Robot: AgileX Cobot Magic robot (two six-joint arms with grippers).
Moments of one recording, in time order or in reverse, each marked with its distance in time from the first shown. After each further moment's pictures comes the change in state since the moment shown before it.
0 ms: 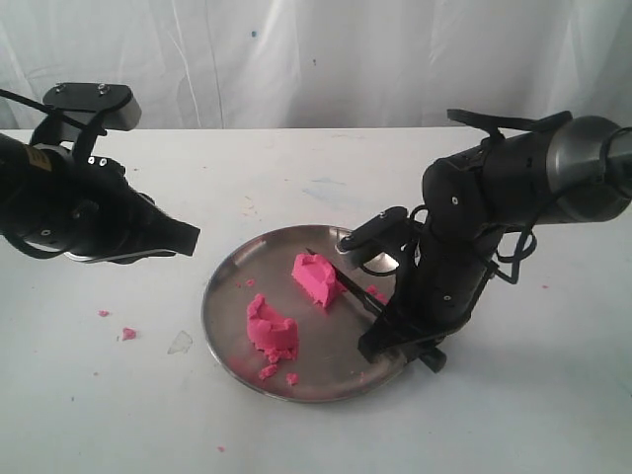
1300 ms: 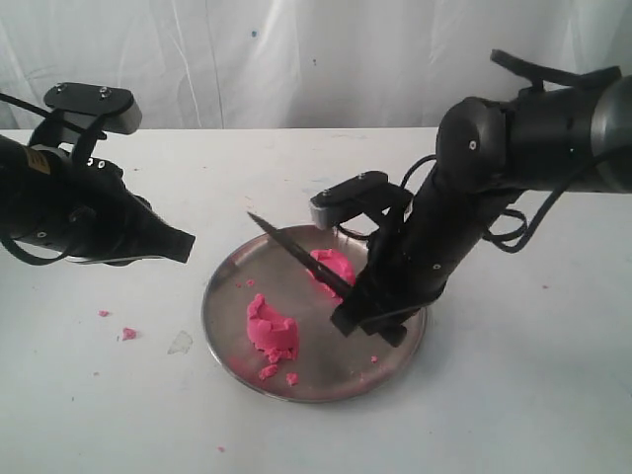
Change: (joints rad) left arm 0.000 0.000 0.000 0.053 0.006 0.002; right arm 0.000 -0.092 -0.043 0.279 0.034 -0.286
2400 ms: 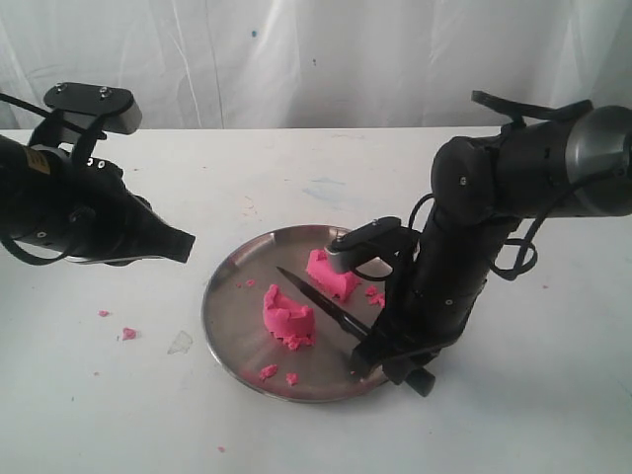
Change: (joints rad) left arm 0.000 0.000 0.000 0.000 0.002 0.000; right arm -0.004 0.055 0.049 -0.056 0.071 0.073
